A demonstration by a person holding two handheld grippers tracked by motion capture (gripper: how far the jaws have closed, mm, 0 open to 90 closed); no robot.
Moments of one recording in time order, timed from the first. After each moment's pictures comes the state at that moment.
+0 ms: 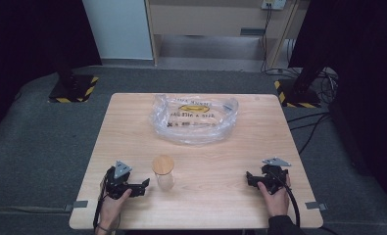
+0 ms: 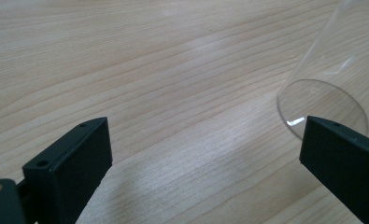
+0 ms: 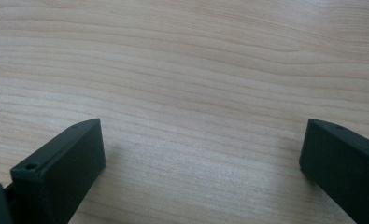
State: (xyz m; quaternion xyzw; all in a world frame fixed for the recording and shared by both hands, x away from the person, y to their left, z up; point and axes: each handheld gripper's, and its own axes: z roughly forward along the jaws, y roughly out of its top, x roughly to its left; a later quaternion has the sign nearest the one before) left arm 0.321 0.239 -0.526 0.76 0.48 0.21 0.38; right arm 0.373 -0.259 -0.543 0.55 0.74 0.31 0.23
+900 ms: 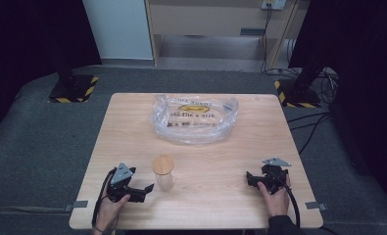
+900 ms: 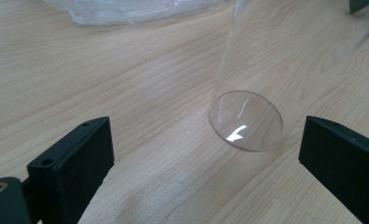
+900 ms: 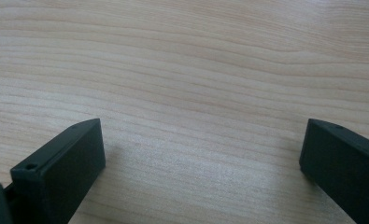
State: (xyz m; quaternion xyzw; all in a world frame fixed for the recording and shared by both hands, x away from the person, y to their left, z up) left arm 0.311 0.235 -0.517 0.79 0.39 0.17 0.44; right arm 0.373 -0.259 -0.543 0.55 0.74 0.31 0.23
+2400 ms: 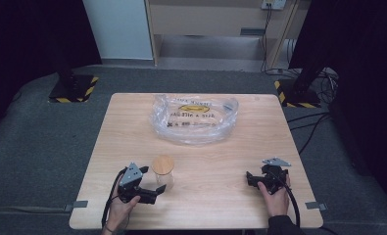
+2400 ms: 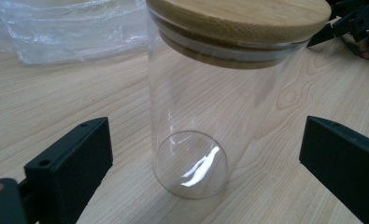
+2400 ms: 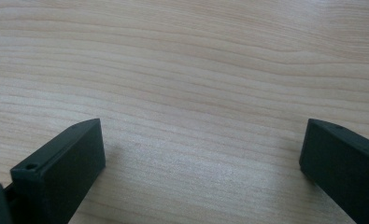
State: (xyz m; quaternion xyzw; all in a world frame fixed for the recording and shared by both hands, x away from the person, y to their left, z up) left arm 0.310 0.201 -0.506 0.78 0.36 0.16 0.49; right arm 0.373 -0.259 -0.543 0.55 0.74 0.31 0.23
